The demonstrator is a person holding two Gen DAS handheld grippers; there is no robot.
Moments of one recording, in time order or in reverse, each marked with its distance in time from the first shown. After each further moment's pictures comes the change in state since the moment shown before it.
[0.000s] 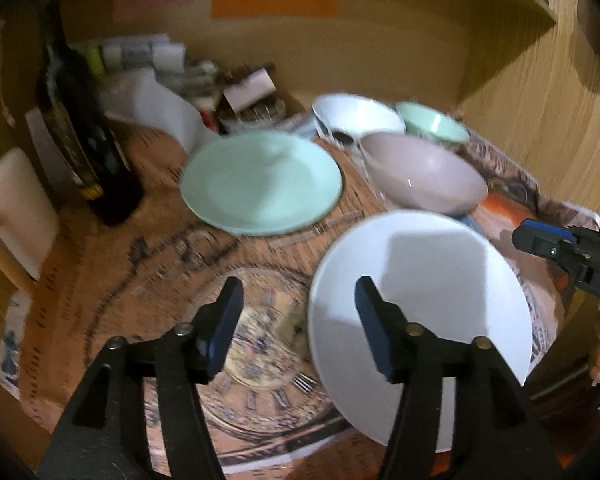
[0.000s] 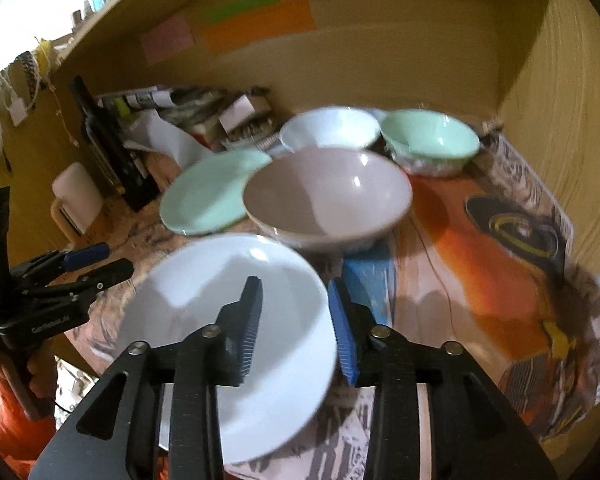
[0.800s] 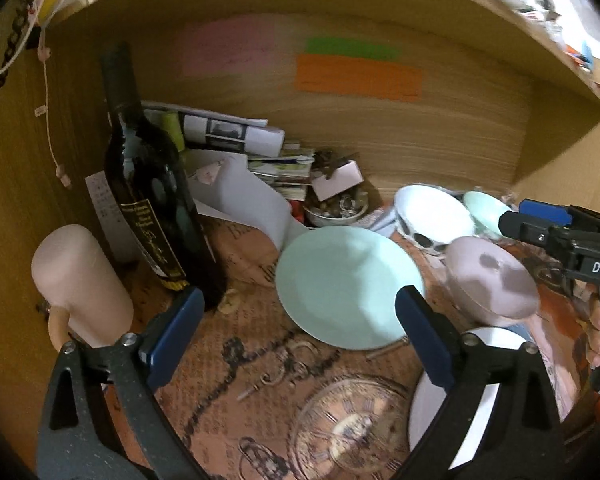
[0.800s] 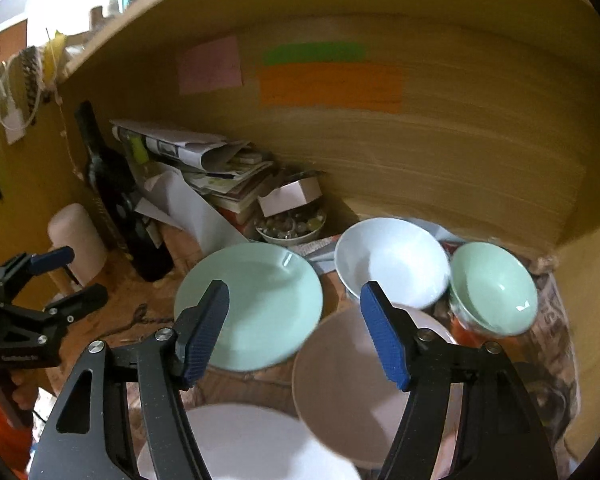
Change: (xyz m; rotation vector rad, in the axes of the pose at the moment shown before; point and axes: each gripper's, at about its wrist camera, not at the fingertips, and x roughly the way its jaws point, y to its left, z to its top) left arm -0.010 0.080 0.073 -0.100 -0.131 0.123; right arm 0.068 0.056 0.119 -0.197 -0.064 0.027
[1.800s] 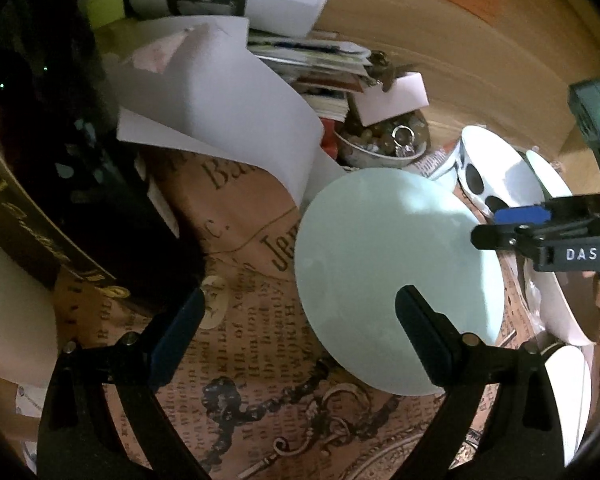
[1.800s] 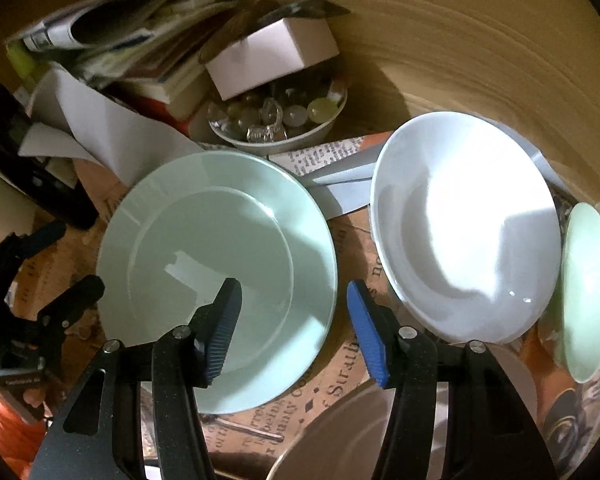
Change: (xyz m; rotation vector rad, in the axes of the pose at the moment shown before) left arm 0.139 0.023 -0.005 -0.038 0.272 -0.047; right arm 0.159 -0.013 0.011 0.011 0.530 0.032
